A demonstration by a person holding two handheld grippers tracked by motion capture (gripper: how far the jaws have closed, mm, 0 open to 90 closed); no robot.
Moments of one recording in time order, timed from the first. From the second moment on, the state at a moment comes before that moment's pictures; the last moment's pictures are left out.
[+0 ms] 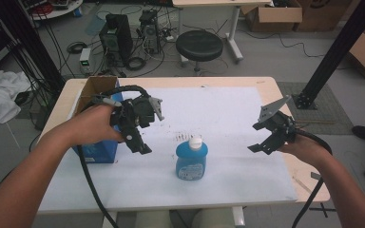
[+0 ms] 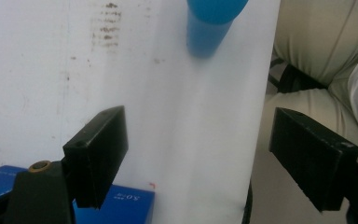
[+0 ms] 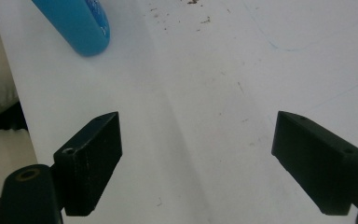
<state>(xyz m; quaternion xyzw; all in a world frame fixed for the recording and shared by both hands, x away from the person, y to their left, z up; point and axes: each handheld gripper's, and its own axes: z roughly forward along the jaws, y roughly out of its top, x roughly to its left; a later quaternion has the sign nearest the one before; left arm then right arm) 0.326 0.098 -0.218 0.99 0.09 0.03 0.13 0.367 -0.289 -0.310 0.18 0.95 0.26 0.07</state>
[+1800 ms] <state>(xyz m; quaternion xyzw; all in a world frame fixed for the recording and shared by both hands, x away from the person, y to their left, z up) 0.328 0.002 -0.247 0.99 0.02 0.02 0.13 0.368 -0.285 -0.311 0.17 0.94 0.27 0.07</state>
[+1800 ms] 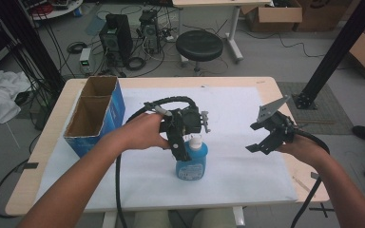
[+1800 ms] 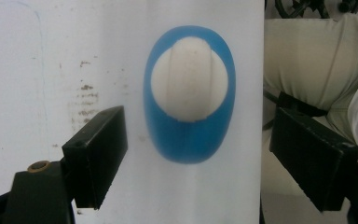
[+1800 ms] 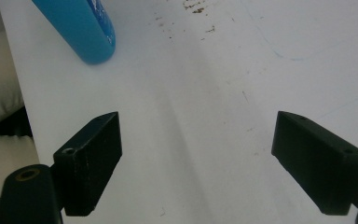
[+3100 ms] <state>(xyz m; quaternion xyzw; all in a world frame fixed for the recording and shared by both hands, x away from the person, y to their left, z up) 0.339 -0.027 -0.288 0.99 -0.01 0.01 0.11 0.368 -0.286 -0.310 0.17 0.94 0.28 0.07</state>
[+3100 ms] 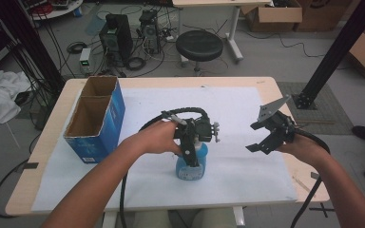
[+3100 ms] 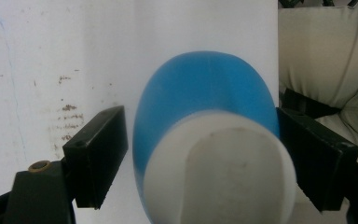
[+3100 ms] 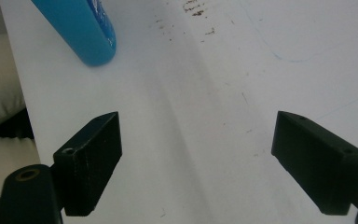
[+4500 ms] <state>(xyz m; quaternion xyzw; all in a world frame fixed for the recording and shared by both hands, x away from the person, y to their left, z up) 0.341 -0.025 -0.293 0.99 -0.01 0.01 0.11 0.369 -0.285 -0.313 0.17 0.94 0.28 0.07</state>
